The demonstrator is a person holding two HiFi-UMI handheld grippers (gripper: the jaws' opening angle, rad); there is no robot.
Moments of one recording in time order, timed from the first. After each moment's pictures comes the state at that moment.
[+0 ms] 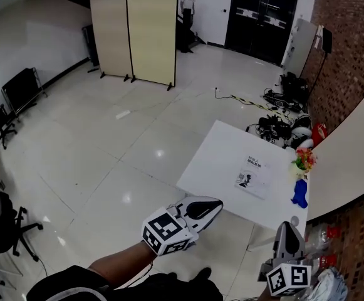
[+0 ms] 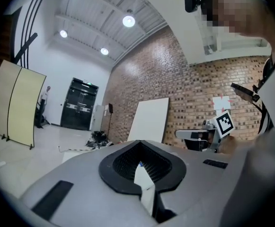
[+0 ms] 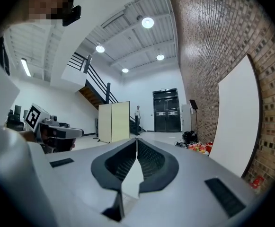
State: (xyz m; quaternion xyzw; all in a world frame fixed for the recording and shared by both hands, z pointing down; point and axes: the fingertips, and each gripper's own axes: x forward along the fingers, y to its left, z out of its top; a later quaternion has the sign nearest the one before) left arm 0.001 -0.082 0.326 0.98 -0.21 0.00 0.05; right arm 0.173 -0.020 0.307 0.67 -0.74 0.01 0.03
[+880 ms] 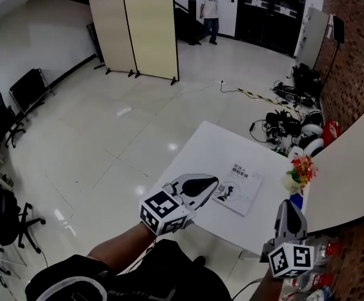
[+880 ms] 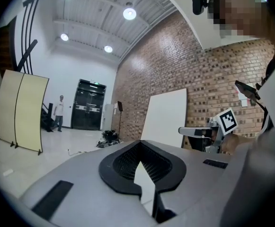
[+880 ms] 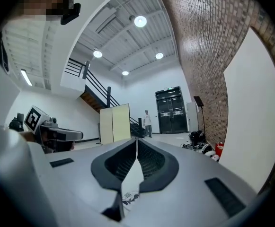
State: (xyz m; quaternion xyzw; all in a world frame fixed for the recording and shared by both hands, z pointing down) left arm 0.158 -0.260 0.321 0.96 -0.27 0.03 0.03; right arm 0.345 -0.208 0.307 0.64 -0.77 0.01 0.00
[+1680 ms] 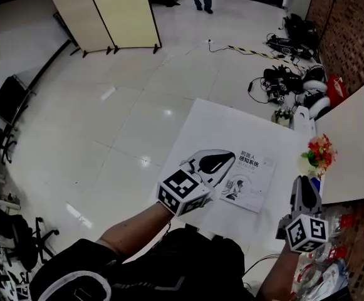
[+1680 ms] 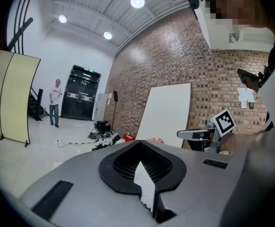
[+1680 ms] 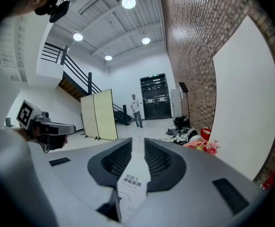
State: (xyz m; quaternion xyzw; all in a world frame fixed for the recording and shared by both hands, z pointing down) left arm 0.190 -0.431 0.395 0.97 -0.21 0.07 0.08; right arm 0.382 -0.360 0.400 0.70 -0.70 0.11 0.05
